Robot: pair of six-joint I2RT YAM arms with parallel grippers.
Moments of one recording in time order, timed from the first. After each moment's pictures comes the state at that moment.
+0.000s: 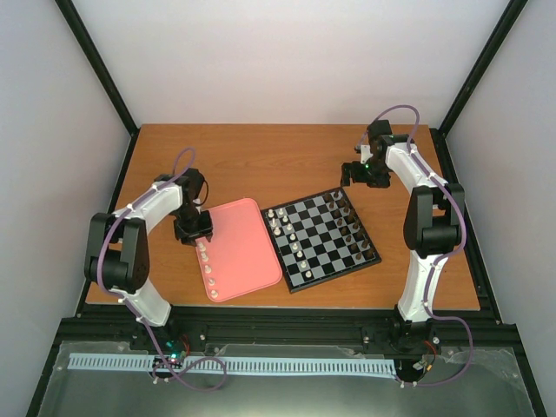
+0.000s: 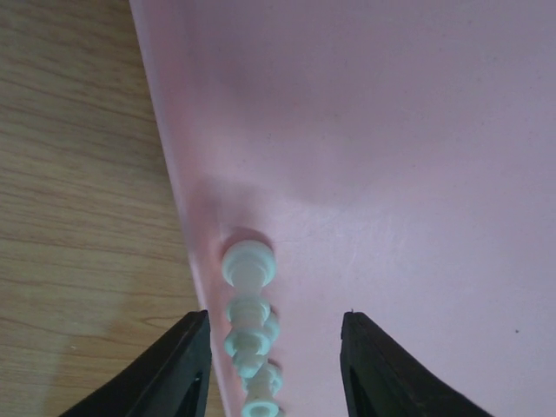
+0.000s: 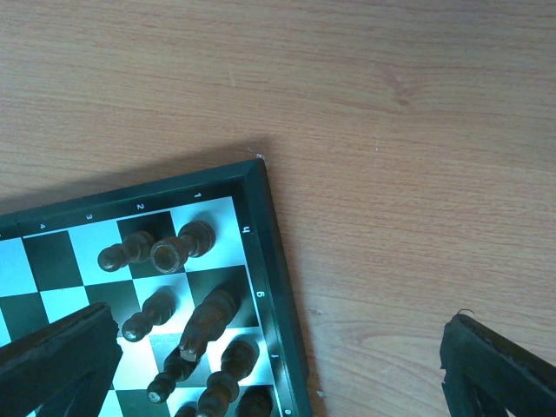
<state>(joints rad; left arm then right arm) -0.16 1.66 1.10 -1.06 0.11 -0.49 0.11 2.02 1.69 -0.95 -0.22 0.05</state>
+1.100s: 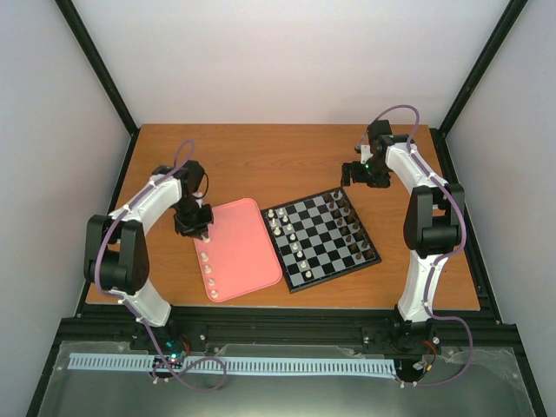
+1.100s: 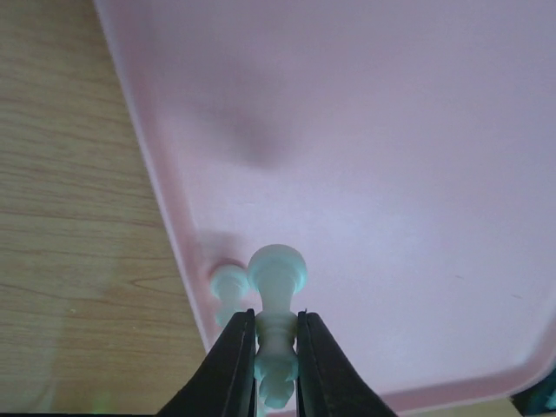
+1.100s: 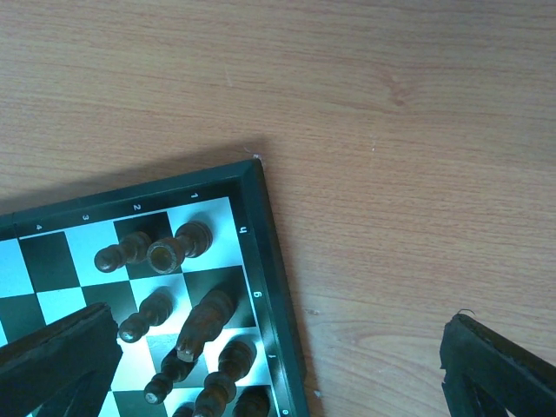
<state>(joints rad) -0.18 1.66 1.17 -1.15 0.15 -0.46 0.11 2.02 1.69 -0.95 -0.21 0.05</state>
